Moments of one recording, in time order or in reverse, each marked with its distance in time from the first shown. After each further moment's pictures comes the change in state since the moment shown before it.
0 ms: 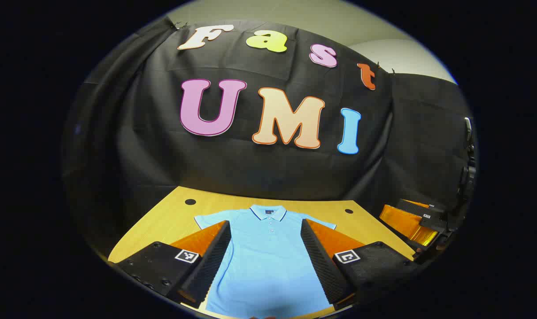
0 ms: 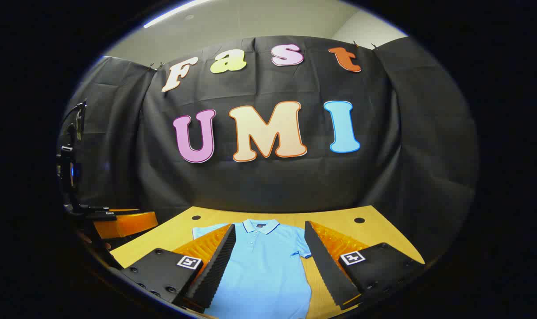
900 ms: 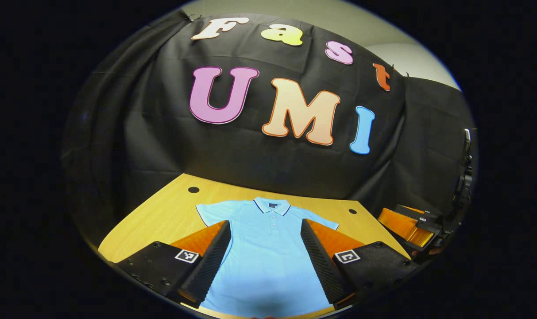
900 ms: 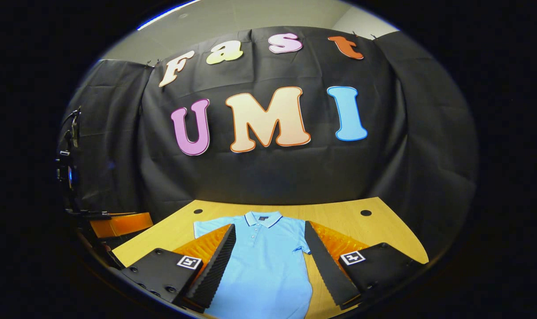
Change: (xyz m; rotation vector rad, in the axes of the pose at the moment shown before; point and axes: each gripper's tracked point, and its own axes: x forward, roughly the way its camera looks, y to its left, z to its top) left arm 0.014 0.011 -0.017 -0.079 0.046 0.059; right arm 0.040 -0.015 -0.023 0.003 0.075 0.028
